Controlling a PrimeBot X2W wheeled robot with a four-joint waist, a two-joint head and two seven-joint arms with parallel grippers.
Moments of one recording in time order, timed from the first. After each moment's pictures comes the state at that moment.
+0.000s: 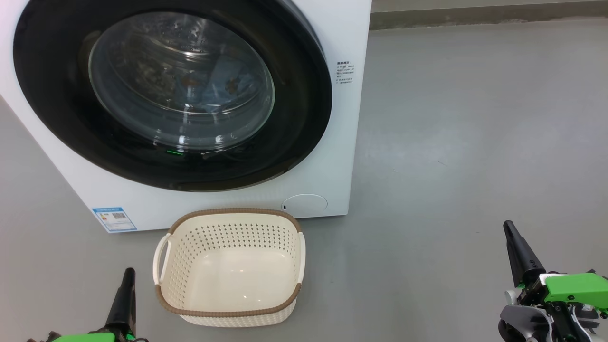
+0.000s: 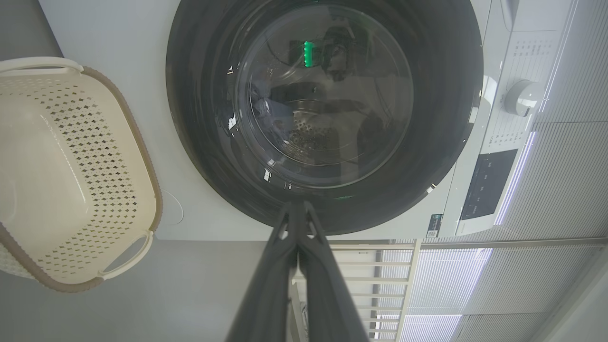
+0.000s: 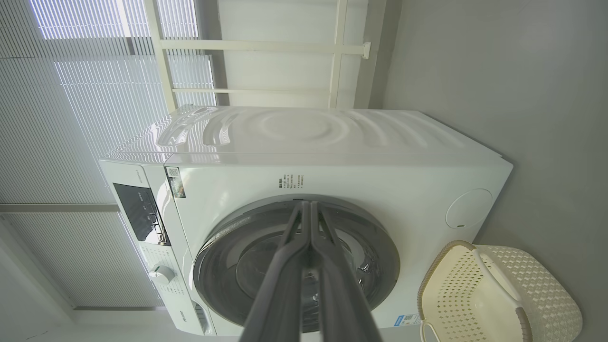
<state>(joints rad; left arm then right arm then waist) -0.07 0.04 0.08 0.28 -1.60 -0.12 0.11 -0.09 -0.04 -0.13 0.28 1.61 0.13 0.11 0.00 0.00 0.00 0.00</state>
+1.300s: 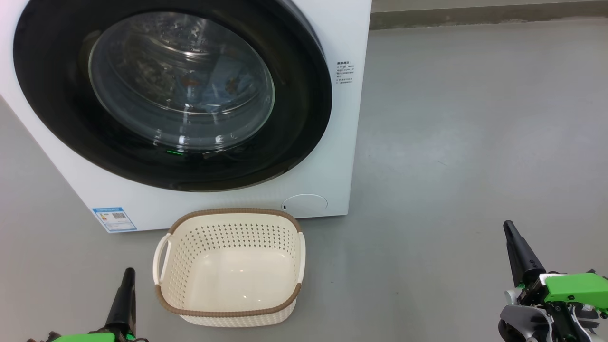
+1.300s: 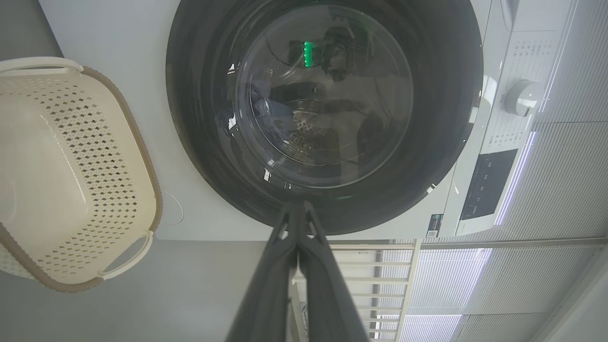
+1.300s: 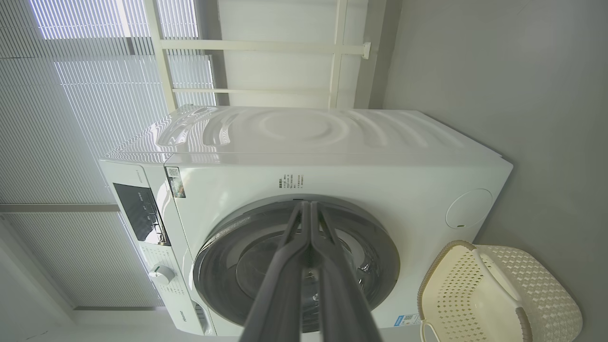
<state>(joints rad) -0.07 0.04 0.08 0.28 -1.60 -0.12 0.11 -0.09 -0.04 -0.13 0.28 1.61 0.13 0.11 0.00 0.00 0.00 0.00</state>
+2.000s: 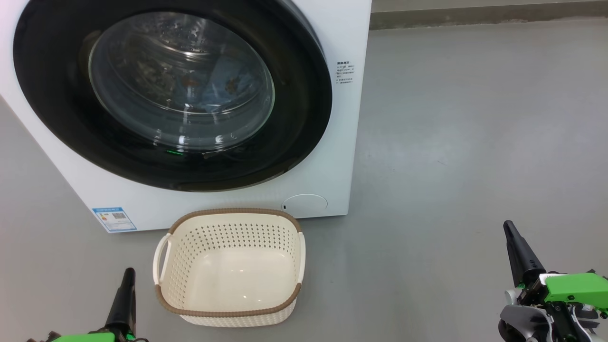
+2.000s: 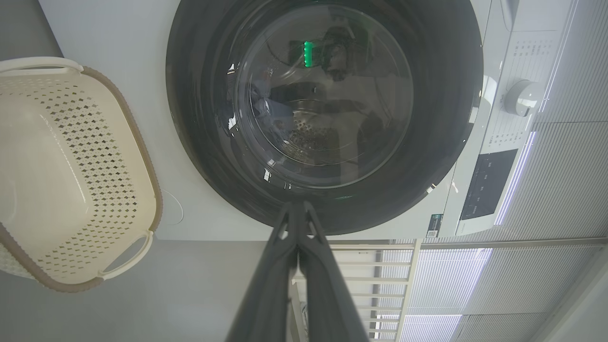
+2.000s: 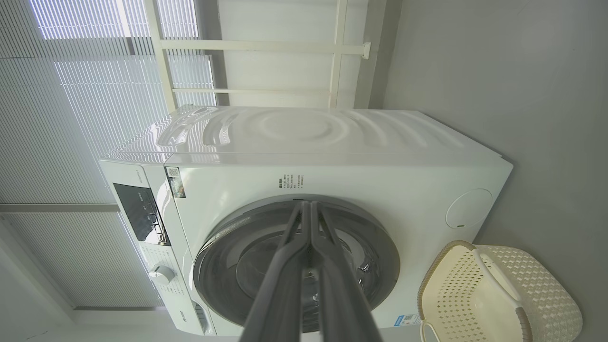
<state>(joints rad) -0.07 0.04 0.08 0.28 -1.60 -0.12 0.11 -0.09 -0.04 -0.13 0.28 1.61 0.13 0.11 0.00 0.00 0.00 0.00</state>
